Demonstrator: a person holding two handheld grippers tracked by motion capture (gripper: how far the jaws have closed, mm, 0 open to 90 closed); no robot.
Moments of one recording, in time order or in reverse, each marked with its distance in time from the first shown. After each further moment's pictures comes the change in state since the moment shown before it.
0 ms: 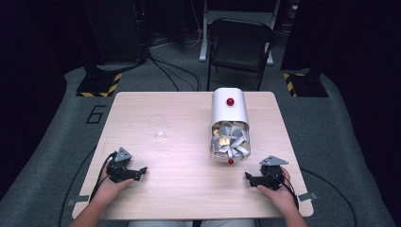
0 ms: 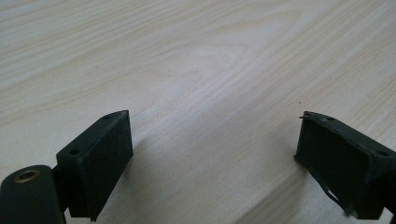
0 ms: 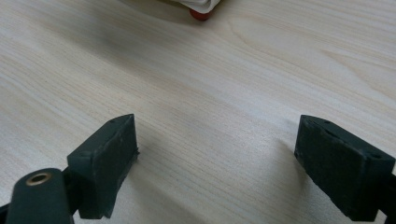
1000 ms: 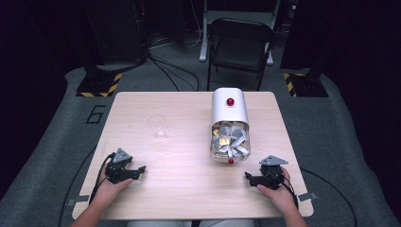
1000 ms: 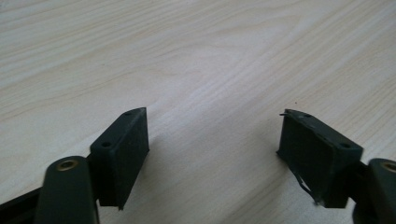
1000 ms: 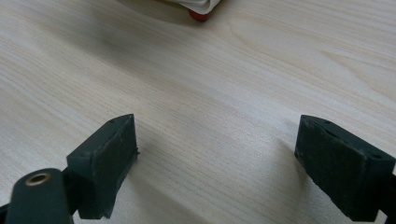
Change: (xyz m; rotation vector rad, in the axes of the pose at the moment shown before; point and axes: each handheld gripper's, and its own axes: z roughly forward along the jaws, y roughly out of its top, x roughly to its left) left arm 0.000 0.000 -0.008 0.004 0.001 -0.046; right arm 0.000 0.001 0.001 -0.005 -0.001 0.005
